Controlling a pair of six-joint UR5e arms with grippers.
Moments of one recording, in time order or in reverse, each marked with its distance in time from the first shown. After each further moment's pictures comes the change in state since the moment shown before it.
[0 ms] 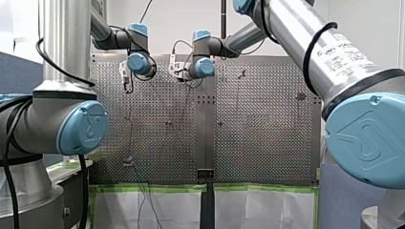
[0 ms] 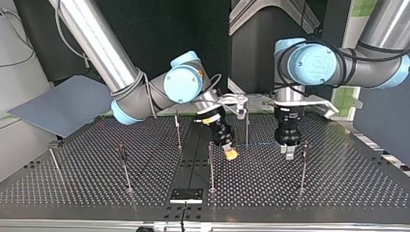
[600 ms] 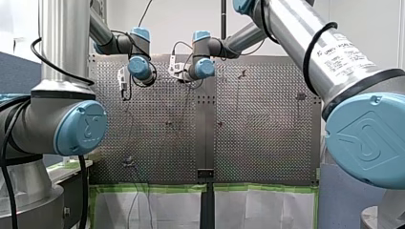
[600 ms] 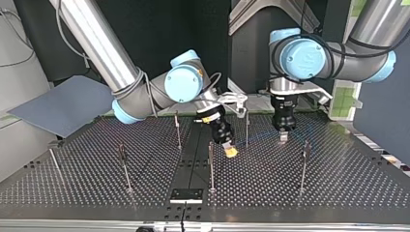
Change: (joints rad) left arm -0.031 0.000 -0.068 -0.060 -0.076 0.004; right arm 0.001 0.000 0.012 0.014 0.001 0.000
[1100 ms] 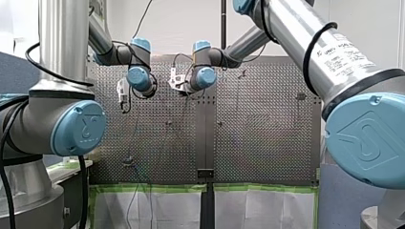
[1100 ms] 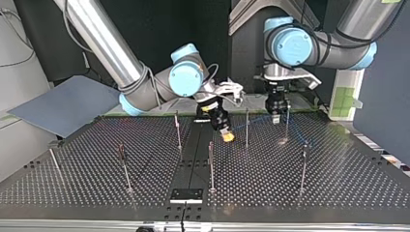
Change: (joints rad) left arm -0.029 -0.009 -0.128 0.076 -0.014 -0.031; right arm -0.001 0.001 0.116 0.002 0.000 -0.011
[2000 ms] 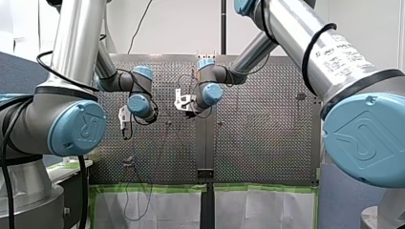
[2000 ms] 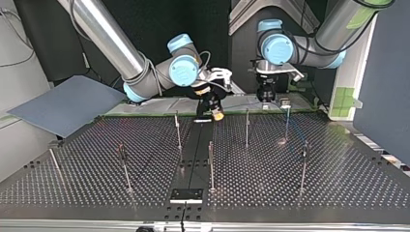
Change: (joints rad) left arm -0.007 -0.184 -0.106 0.197 0.030 -0.043; right arm -0.021 0.001 0.196 -0.037 0.008 -0.027
